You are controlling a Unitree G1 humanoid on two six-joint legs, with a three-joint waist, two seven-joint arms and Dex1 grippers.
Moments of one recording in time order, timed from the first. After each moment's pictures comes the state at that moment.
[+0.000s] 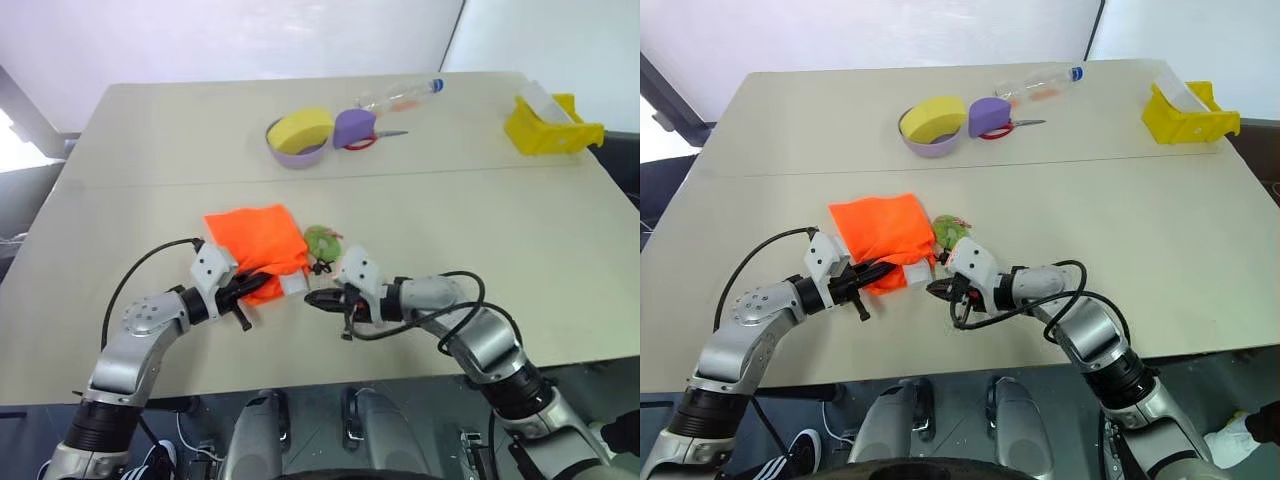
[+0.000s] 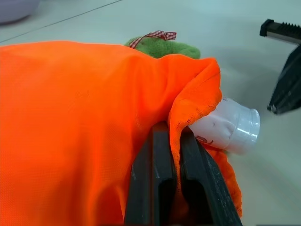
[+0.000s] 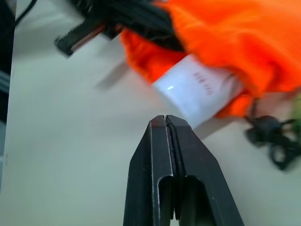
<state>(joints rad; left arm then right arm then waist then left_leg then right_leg) -0.12 0.54 -0.02 -0.17 -0.36 0.27 -0.80 -0.38 -0.47 0.42 -0.31 0.26 0.64 0.82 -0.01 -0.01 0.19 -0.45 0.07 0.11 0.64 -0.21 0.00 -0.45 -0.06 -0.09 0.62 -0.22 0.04</state>
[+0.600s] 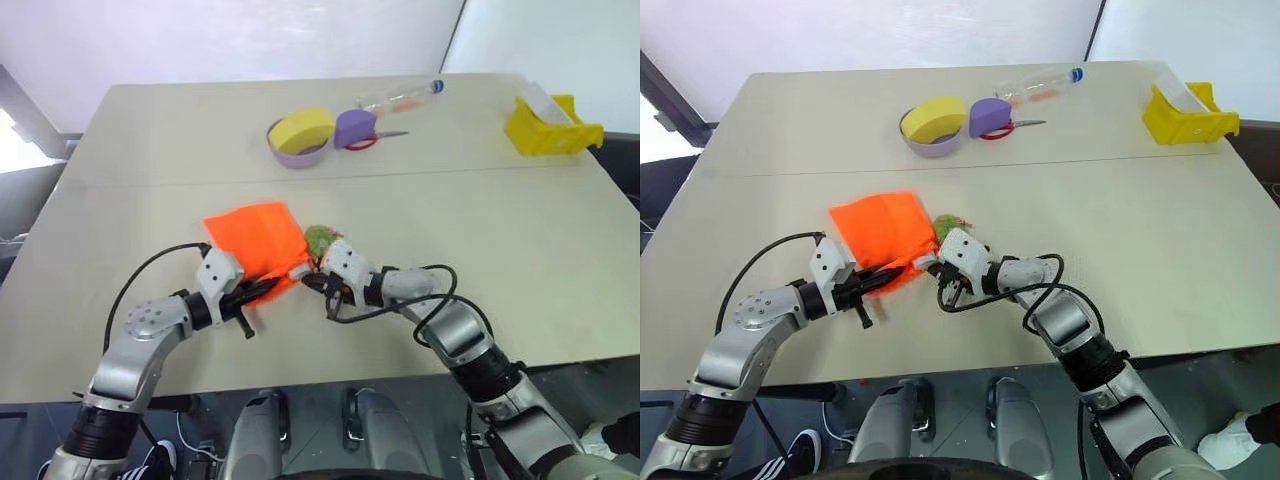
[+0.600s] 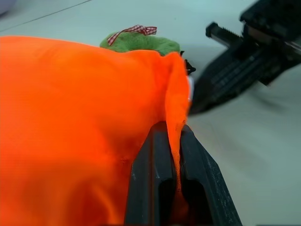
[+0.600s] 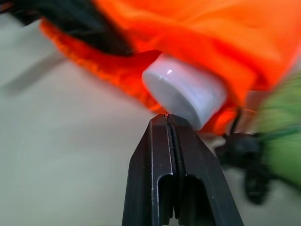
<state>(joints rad) -0.09 0.55 -0.04 -0.22 -0.34 0.30 -0.81 -0.47 -0.34 0.40 -0.07 0.12 0.51 0.70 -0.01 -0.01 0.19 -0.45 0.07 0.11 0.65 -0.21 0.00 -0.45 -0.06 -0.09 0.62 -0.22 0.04</state>
